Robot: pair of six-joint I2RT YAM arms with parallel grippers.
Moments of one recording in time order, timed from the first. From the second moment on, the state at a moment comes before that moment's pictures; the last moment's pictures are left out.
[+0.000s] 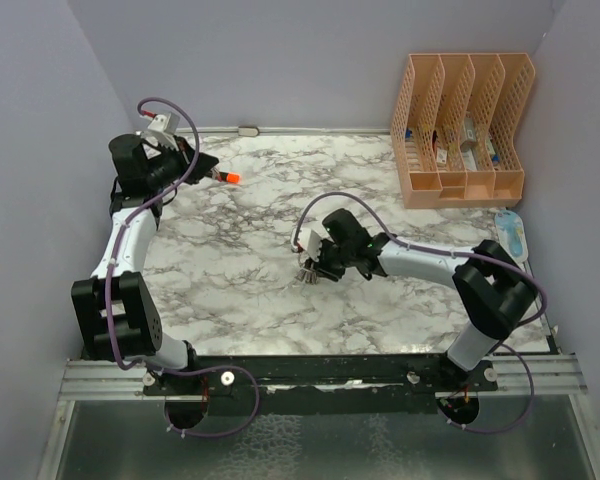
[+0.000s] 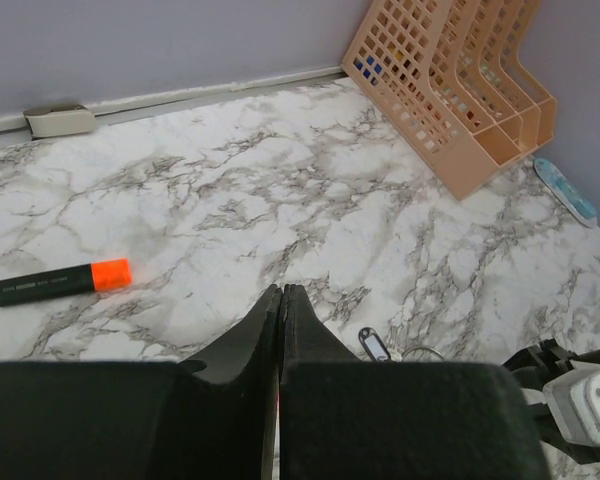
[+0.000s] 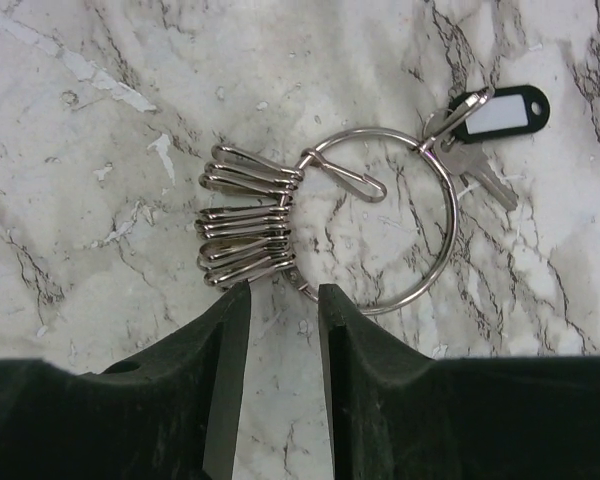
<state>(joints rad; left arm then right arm) 0.17 1.47 1.12 0.16 0.87 -0.24 0.78 1.68 0.96 -0.16 -0.25 -0.53</state>
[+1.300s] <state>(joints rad) 0.26 1.47 1.08 0.29 0.95 -0.35 0.90 1.77 0.98 -0.07 -0.10 -0.50</state>
